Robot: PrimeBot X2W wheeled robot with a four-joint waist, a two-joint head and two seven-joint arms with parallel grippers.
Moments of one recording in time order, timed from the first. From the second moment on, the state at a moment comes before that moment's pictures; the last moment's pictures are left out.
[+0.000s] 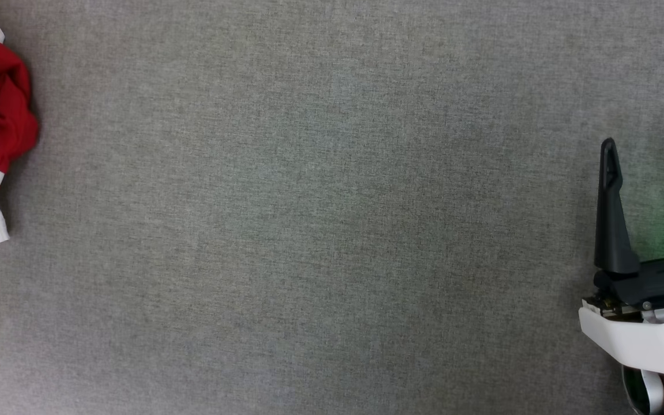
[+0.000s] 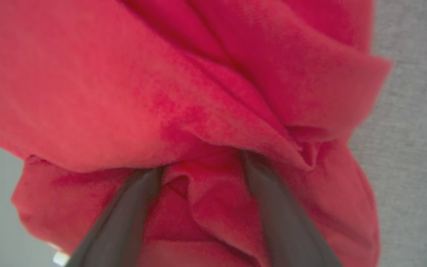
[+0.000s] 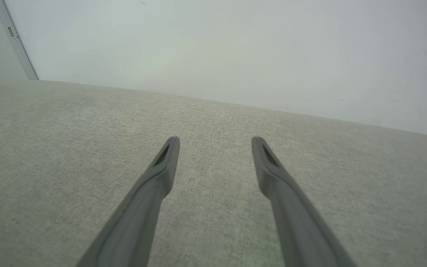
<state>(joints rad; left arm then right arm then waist) -0.97 0.75 -0.30 0.58 -0.76 -0.13 0.90 -0.13 -0.05 -0.04 -0.33 -0.10 0.13 -0.26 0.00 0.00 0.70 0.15</state>
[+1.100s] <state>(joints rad) -1.29 0.81 -0.82 0.15 -0.80 -0.13 0.88 -0.03 -0.05 -0.01 -0.16 0.05 0.13 -0.26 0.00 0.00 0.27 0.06</state>
